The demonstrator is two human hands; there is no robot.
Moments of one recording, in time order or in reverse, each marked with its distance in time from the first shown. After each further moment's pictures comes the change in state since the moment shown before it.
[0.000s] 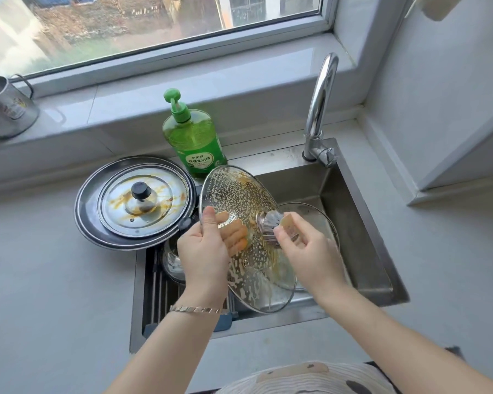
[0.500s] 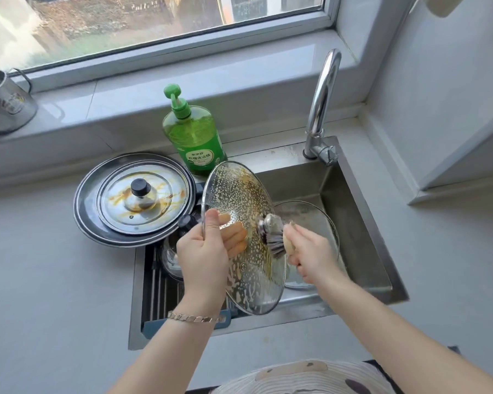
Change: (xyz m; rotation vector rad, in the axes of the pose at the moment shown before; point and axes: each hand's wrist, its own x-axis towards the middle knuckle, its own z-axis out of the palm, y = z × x) left_hand -0.001 -0.008 -0.008 0.040 -0.019 0.066; right_hand 0.012 0.007 0.004 0.513 -0.174 0.410
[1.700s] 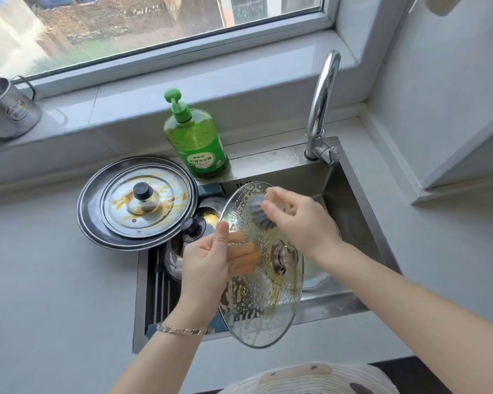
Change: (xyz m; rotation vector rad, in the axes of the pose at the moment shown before) left_hand -0.003 0.000 -0.013 0.137 -0.237 -0.055; right_hand 0.003 -0.049 0.002 -0.640 -0.017 -0.633
